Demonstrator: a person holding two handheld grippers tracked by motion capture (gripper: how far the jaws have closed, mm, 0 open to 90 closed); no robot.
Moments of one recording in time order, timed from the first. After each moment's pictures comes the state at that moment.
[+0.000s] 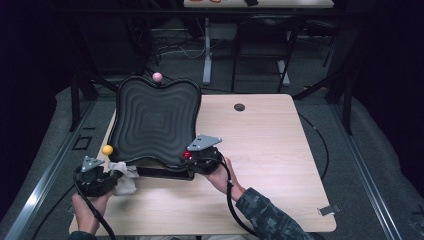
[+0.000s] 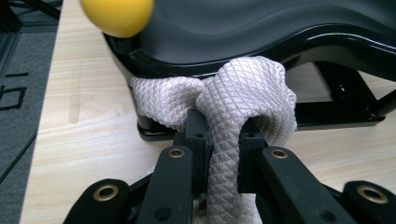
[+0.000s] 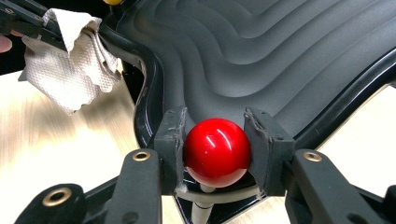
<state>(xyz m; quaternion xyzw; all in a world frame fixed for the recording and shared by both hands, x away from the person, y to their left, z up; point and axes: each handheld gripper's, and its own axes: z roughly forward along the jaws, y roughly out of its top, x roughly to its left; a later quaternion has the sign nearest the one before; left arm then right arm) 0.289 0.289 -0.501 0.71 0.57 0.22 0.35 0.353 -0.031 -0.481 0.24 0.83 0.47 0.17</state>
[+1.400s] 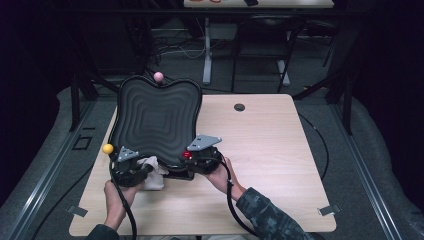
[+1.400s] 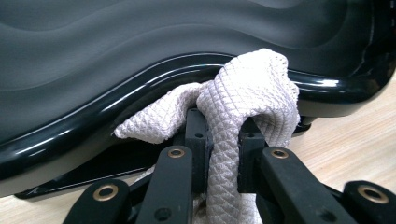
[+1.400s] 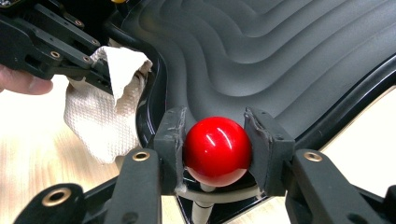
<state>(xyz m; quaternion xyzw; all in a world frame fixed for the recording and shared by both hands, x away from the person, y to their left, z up) 0.318 0.220 -0.503 0.76 0.51 0.18 0.37 0.354 -0.031 -0.482 0.24 0.83 0.47 0.16</state>
